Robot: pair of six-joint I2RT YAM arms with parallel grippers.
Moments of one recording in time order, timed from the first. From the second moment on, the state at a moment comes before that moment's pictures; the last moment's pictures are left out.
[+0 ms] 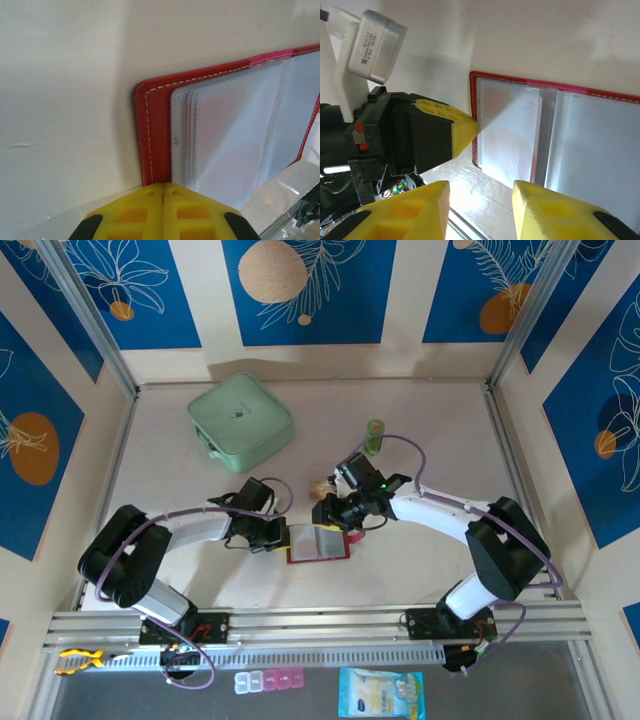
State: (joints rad) left arm -0.61 1.53 0.66 -0.30 0.47 -0.73; right arm 0.71 1.54 0.91 -0.39 -0.53 0.81
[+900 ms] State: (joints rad) left arm -0.61 1.53 0.66 -0.30 0.47 -0.71; right arm 0.79 1.74 0.99 -0.35 -0.55 0.83
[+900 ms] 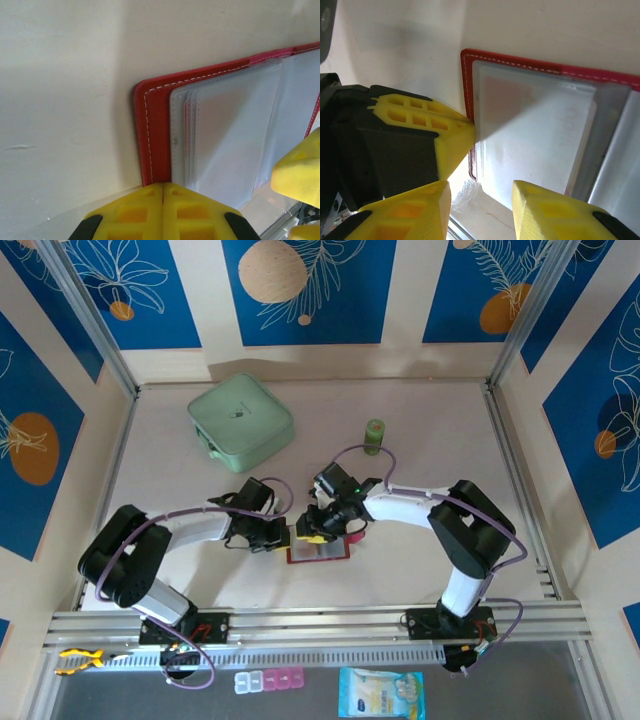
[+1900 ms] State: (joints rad) left arm -0.61 1.53 0.66 -0.30 0.47 -0.71; right arm 0.79 1.81 1.04 -0.43 -0.51 0.79
